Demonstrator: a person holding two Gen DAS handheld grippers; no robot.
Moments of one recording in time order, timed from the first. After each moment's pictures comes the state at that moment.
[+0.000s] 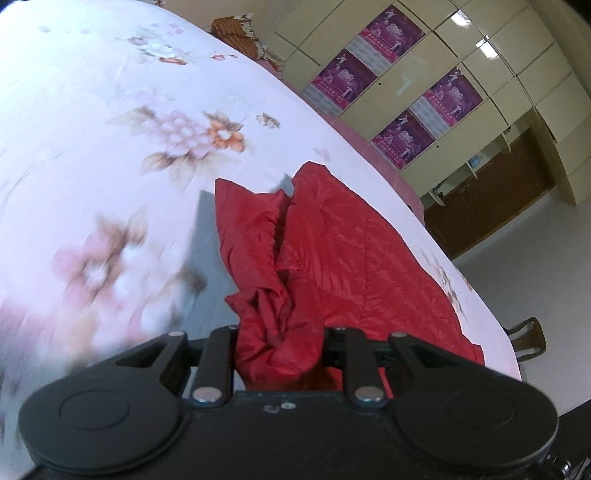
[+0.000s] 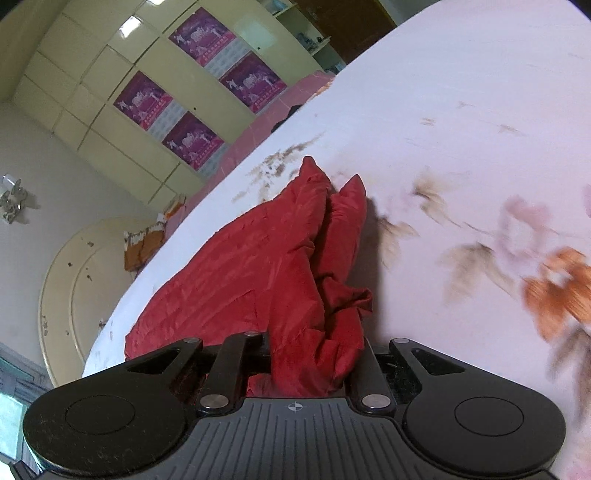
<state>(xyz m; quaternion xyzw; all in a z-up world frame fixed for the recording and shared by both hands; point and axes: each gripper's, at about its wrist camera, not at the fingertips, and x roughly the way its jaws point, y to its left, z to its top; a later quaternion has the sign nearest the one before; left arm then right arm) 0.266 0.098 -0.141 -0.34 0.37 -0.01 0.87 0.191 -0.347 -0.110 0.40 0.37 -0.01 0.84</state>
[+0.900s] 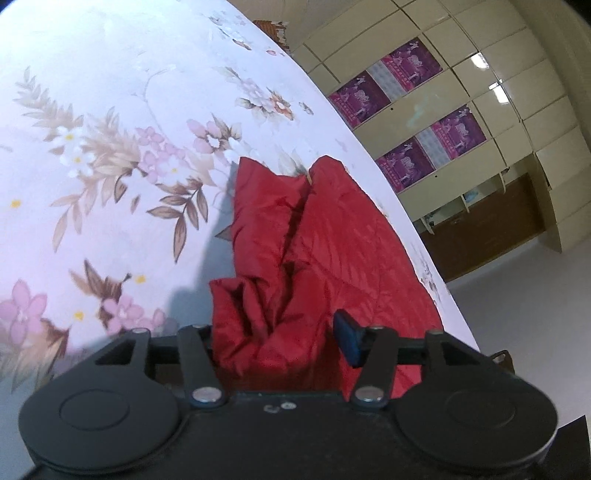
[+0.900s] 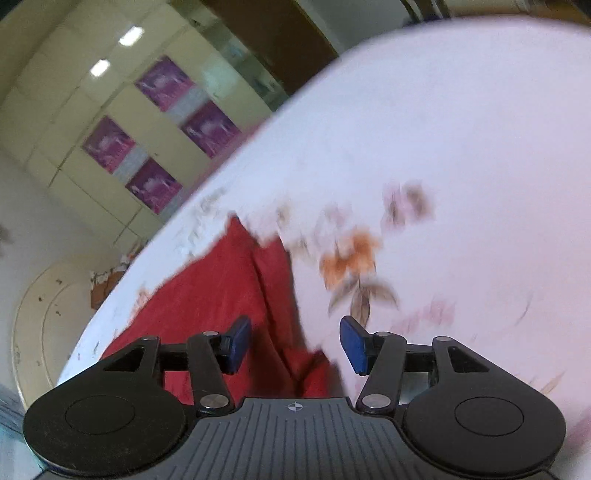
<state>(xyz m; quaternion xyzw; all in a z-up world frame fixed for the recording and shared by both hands) 0.145 0.098 -0.168 -0.42 0.34 0.00 0.84 0.078 -0.382 -0.077 0.34 0.31 -0.09 0.88</state>
